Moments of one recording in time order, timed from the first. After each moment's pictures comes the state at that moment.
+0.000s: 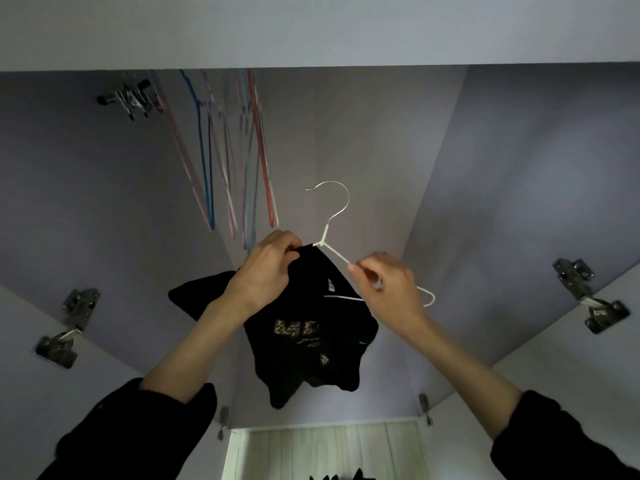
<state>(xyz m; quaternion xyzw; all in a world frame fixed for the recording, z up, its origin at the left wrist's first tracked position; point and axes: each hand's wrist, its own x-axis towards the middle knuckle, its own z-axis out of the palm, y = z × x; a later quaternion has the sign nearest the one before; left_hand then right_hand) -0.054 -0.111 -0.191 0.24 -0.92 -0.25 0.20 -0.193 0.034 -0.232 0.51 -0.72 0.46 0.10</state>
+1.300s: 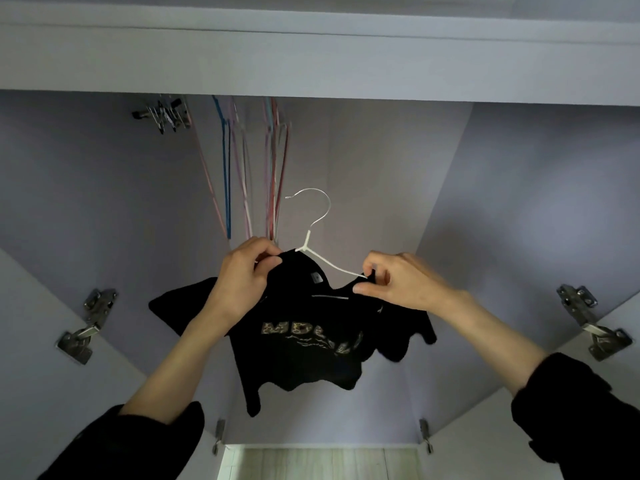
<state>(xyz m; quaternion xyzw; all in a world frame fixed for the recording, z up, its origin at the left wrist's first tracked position) -0.016 -0.112 -0.171 0.30 -0.85 -0.28 0.32 -0.228 0.030 -0.173 0.61 -0.78 0.14 -0.08</state>
